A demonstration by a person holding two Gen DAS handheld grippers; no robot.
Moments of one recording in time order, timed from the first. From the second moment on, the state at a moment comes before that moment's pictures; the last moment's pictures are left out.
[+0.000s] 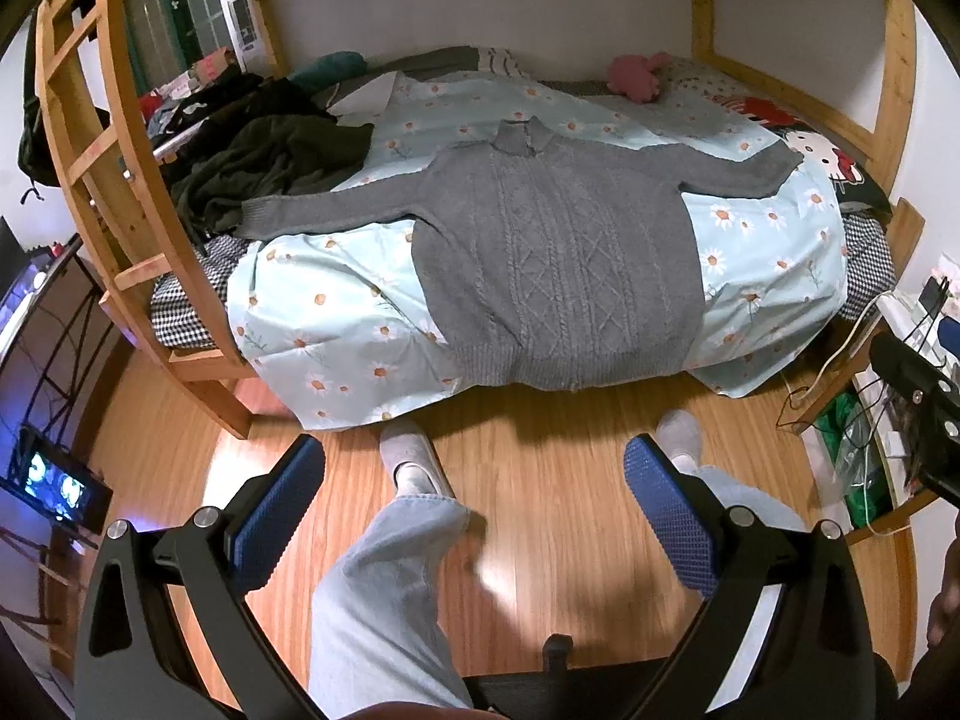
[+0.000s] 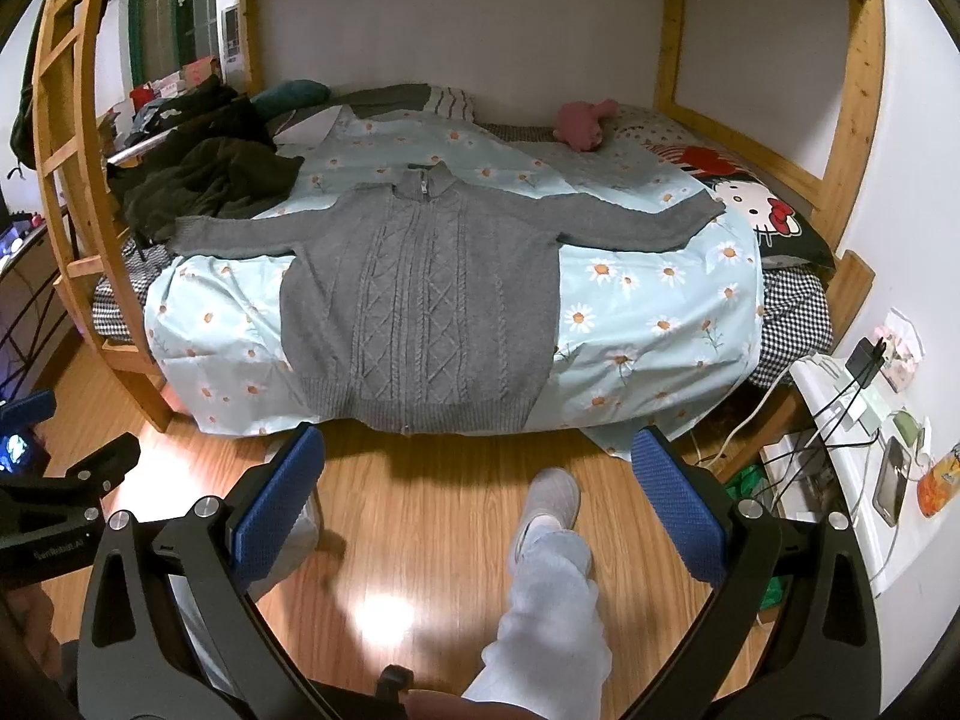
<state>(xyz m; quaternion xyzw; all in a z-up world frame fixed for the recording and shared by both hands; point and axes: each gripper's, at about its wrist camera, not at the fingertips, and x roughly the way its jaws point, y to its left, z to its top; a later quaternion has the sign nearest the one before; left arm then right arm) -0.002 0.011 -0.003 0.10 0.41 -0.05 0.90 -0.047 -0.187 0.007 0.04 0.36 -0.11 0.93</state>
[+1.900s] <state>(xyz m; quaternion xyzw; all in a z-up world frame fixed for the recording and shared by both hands) 0.002 0.004 -0.007 0.11 0.42 -0.06 0.90 -0.048 -0.189 0.012 0.04 0.36 -0.10 0.93</state>
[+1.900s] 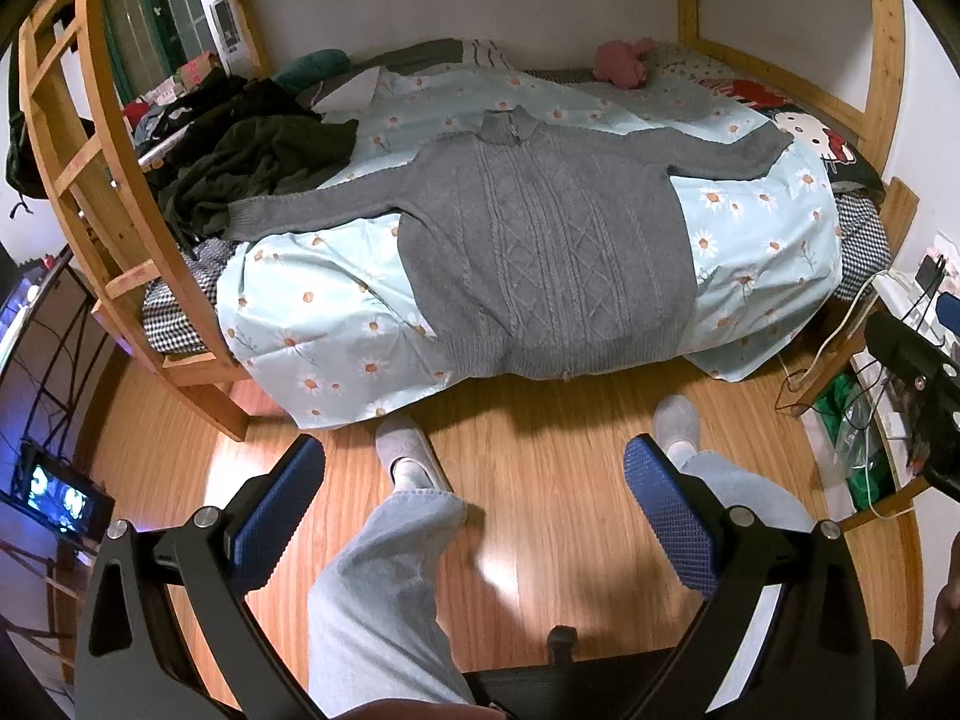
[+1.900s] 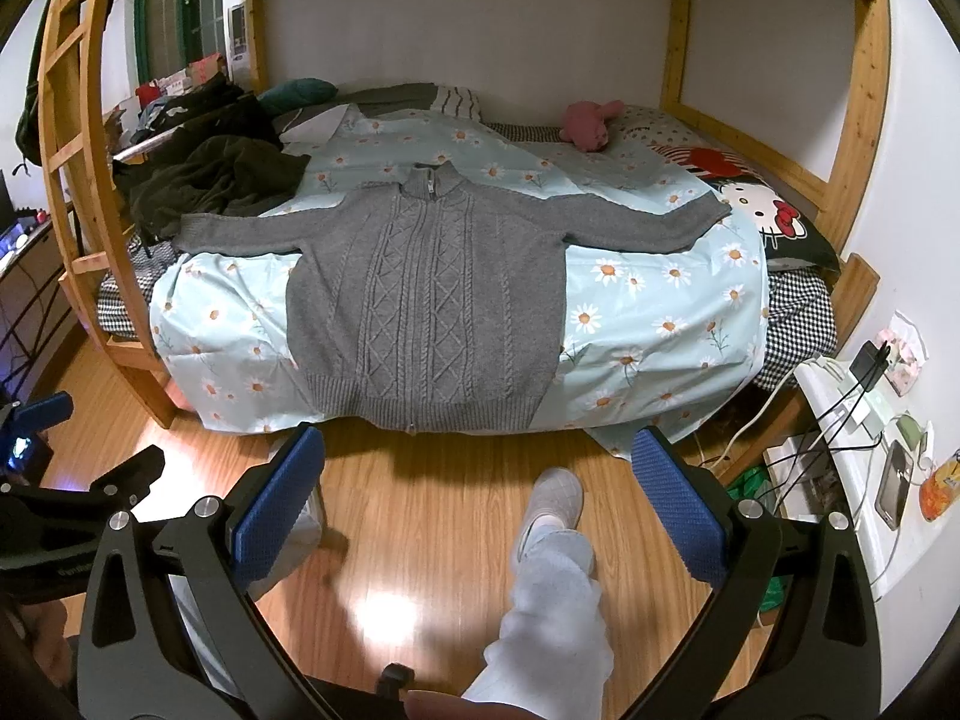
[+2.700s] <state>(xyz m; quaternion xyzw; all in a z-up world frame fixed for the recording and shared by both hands) 0.111 -0.024 -0.054 0.13 0.45 -0.07 0.88 0.049 -0.217 -0.037 0.04 0.40 -0.10 0.91</state>
